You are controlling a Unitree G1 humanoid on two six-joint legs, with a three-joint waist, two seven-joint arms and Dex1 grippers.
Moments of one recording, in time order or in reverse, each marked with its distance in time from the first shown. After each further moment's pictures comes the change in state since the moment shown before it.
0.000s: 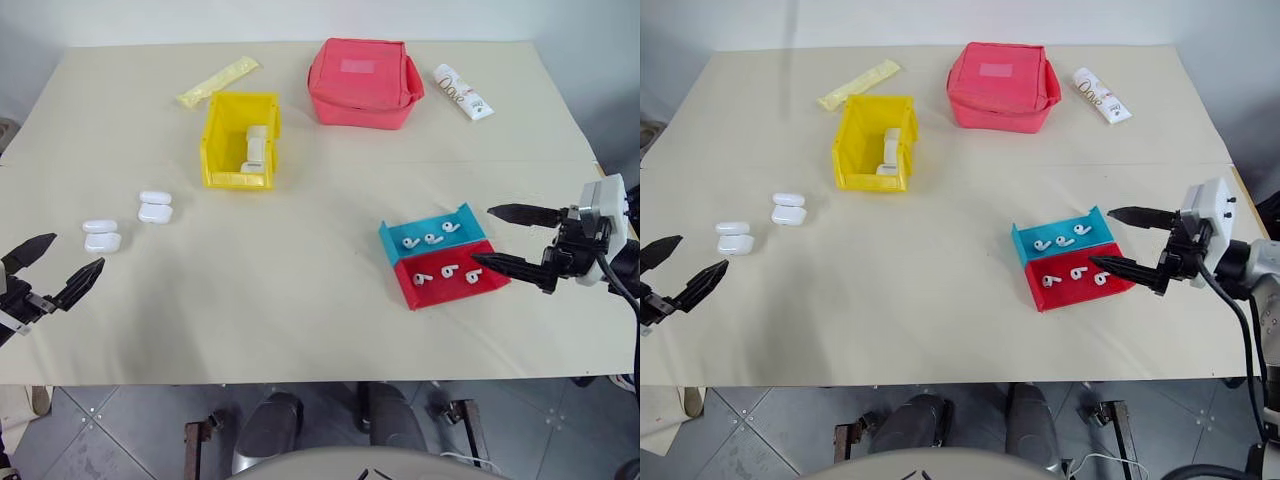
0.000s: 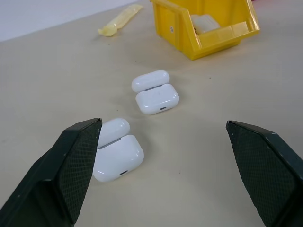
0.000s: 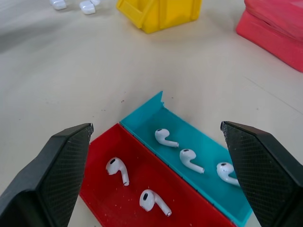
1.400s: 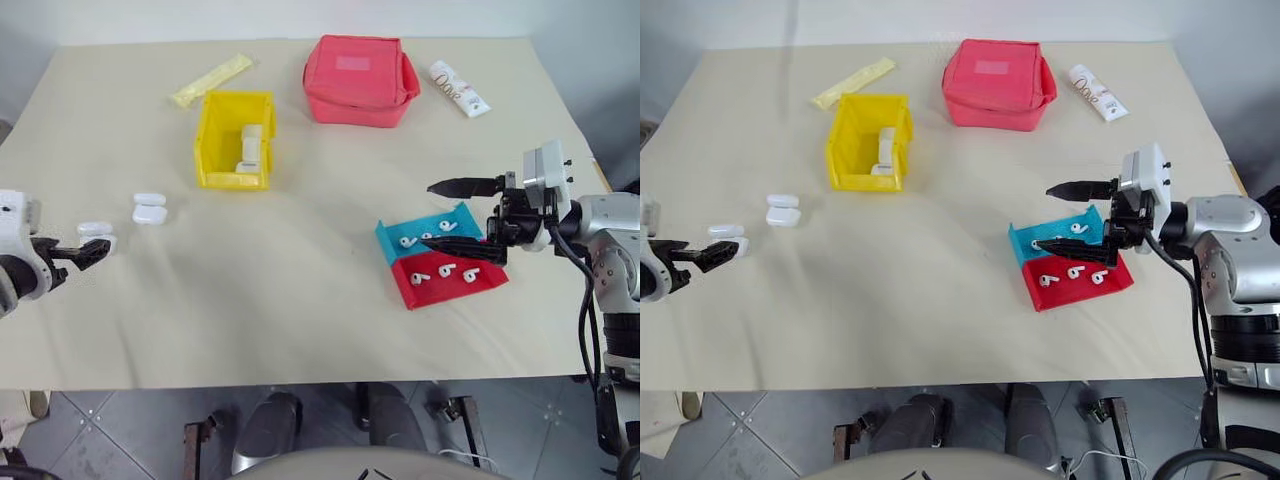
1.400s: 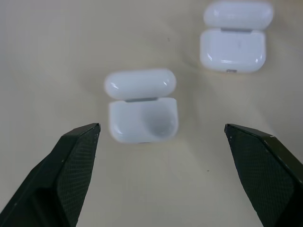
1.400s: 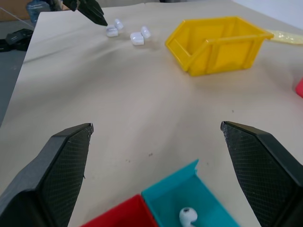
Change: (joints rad) left arm -0.326 0.181 -0.228 -0.306 -0.013 1.233 0.667; right arm -0.255 0.109 0.191 0.034 -0.025 -0.017 0.076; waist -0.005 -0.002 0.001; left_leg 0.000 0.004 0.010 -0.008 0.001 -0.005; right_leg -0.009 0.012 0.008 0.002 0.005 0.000
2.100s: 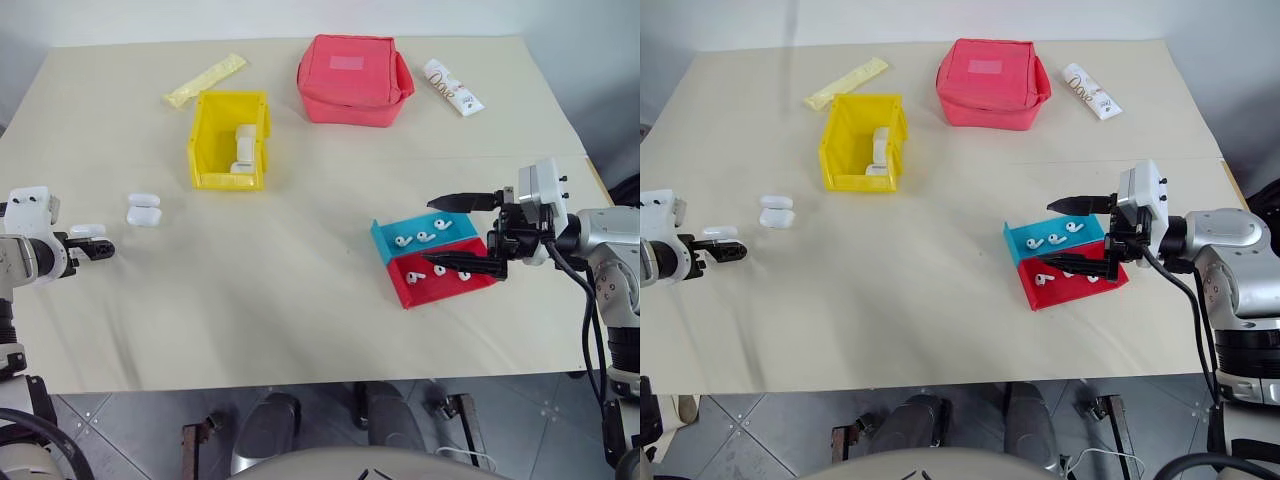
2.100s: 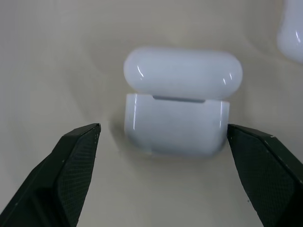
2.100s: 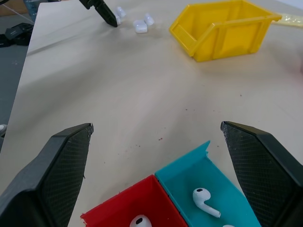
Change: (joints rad) left arm -0.308 0.000 -0.200 0.416 0.180 0.016 -0.017; right arm 0.064 -0.019 -0.011 -0.058 0.003 0.025 -0.014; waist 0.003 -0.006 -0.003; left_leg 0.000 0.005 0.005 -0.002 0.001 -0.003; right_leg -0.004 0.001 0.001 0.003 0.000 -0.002
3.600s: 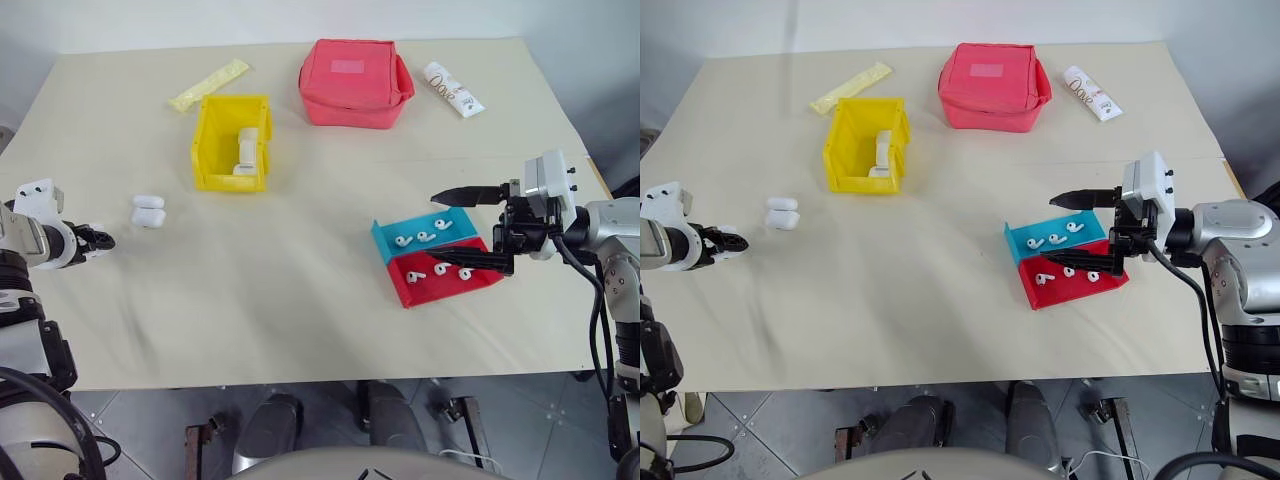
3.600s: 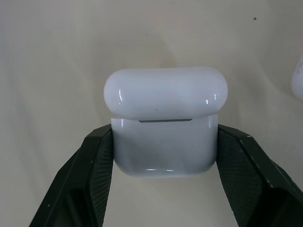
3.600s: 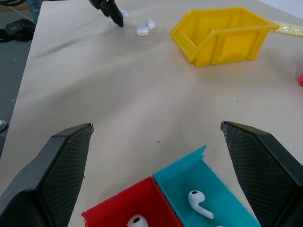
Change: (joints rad) left arm -0.285 -0.064 -0.026 0.372 0.135 0.020 0.019; right arm -0.022 -0.023 -0.005 -0.008 -0.002 0.021 0.008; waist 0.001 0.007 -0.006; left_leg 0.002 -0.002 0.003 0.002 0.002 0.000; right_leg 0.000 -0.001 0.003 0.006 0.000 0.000
